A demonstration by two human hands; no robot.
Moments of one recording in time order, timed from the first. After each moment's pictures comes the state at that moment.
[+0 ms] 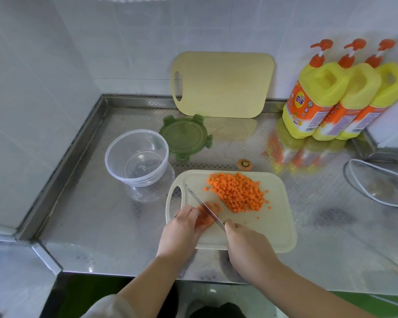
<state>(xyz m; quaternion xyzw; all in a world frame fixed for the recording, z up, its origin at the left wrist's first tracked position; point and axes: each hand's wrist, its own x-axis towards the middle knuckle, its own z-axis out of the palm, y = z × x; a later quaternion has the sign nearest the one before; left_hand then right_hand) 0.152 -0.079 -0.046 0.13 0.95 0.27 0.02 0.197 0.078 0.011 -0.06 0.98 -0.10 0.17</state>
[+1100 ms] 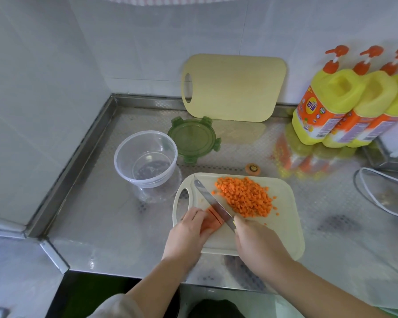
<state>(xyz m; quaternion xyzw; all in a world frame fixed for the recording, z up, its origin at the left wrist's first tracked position) 0.151 -0.085 -0.048 0.12 0.94 0.31 0.05 0.177 0.081 0.021 -0.05 0.98 -0.10 0.14</state>
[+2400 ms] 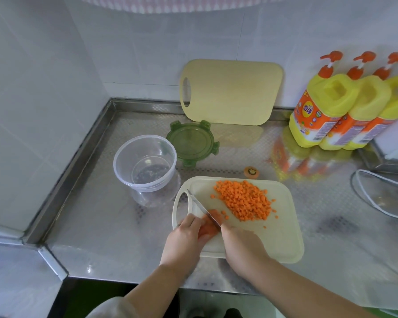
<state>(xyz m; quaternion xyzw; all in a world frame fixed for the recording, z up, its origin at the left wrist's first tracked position) 0.154 -0.088 -0.042 0.12 0.95 0.28 0.06 0.170 0.057 0.004 -0.04 0.97 -0.07 0.22</state>
